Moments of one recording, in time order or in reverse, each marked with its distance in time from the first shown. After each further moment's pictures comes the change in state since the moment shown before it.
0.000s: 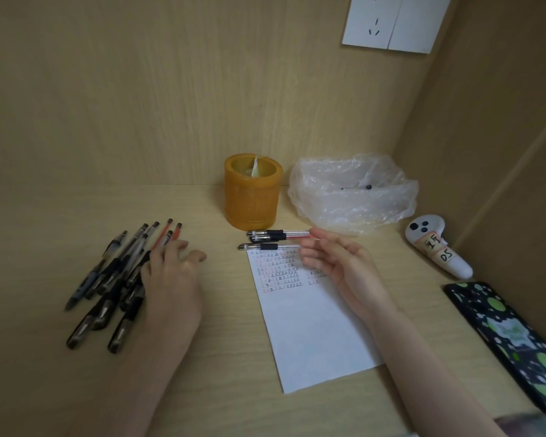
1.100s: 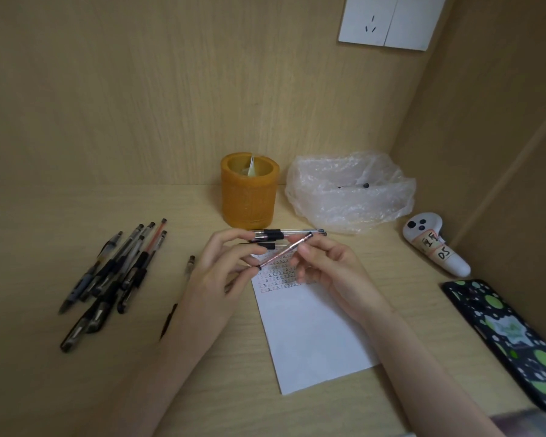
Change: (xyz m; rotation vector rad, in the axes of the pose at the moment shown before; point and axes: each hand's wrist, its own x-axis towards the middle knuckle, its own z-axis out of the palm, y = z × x) left_hand -0.013 0.035 -0.014 -0.858 0.074 0.495; right_hand -0.007 0.003 0.005 -0.204 -0.219 -0.010
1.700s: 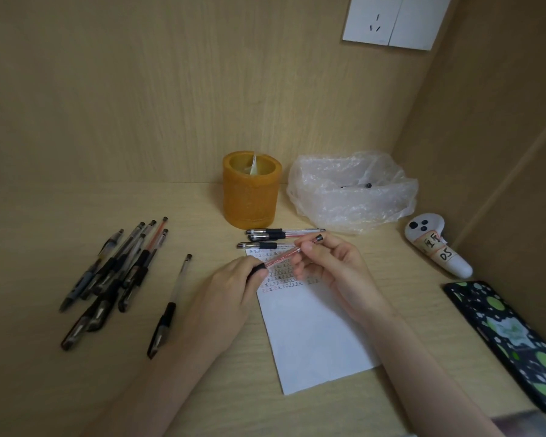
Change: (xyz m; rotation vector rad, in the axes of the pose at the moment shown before) left_hand -0.007 -0.004 0.012 0.266 -0.249 -0.219; right_hand -0.001 0.000 0.002 0.053 -0.024 -0.101
